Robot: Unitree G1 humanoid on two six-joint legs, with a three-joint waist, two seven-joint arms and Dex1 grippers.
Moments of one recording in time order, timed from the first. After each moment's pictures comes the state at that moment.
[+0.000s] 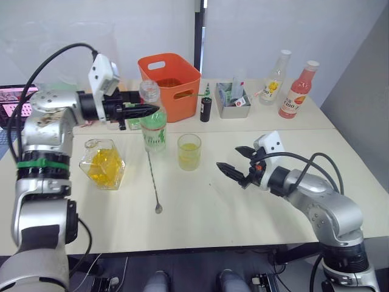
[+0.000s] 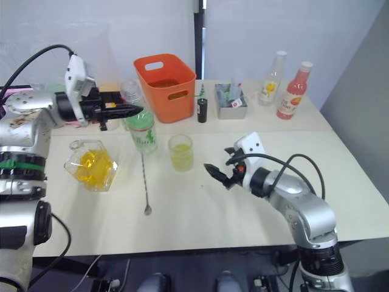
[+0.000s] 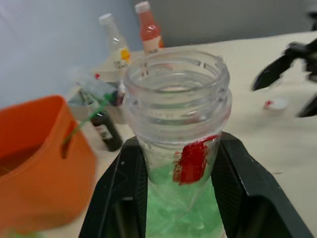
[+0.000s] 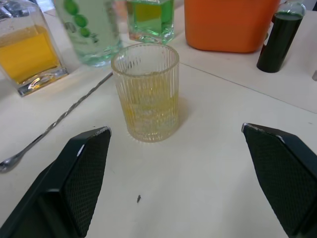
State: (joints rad) left arm -0.98 0.80 0.11 0.37 -0.40 0.45 -1.33; right arm -0.45 -0.53 -0.03 -0.40 0.52 0.80 0.55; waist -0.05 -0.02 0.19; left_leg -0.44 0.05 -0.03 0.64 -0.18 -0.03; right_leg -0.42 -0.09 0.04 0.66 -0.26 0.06
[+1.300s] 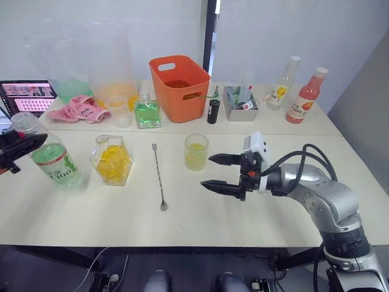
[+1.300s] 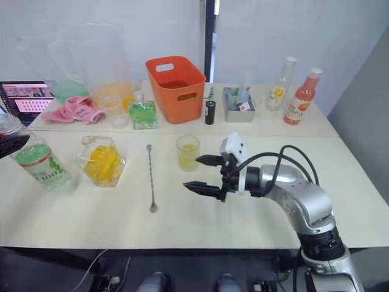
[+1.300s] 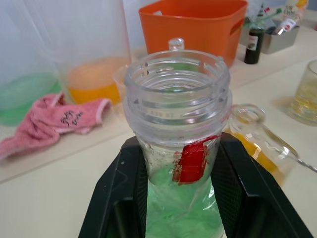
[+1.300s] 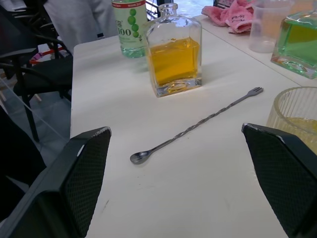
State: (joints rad) left arm -0.35 1.05 0.66 0.22 -0.51 0.50 -1.02; right arm -0.52 -0.57 0.06 -0.39 0.64 0.77 0.86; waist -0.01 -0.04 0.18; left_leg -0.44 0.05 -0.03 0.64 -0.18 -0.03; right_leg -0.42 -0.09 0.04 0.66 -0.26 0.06
